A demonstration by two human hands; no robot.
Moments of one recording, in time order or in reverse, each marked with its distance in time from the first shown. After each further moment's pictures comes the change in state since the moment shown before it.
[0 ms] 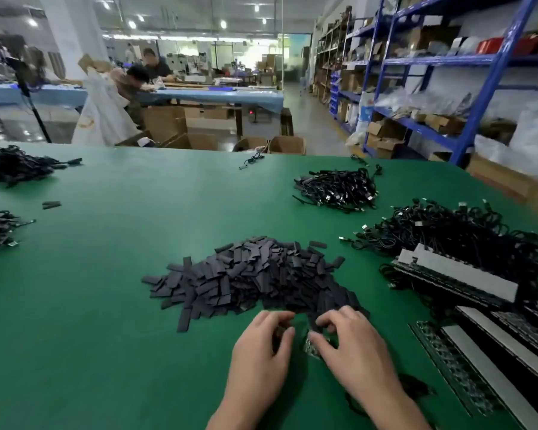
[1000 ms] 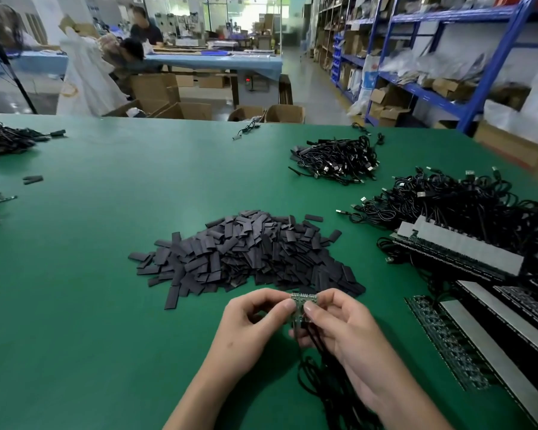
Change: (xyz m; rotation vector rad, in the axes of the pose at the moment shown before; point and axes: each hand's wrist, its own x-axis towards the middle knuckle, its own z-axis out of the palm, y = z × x) left_hand 0.006 0.004 -0.015 -0.579 -0.177 -0.107; right_hand -0.020 -0.014 -0.011 1.428 -0.222 0.359
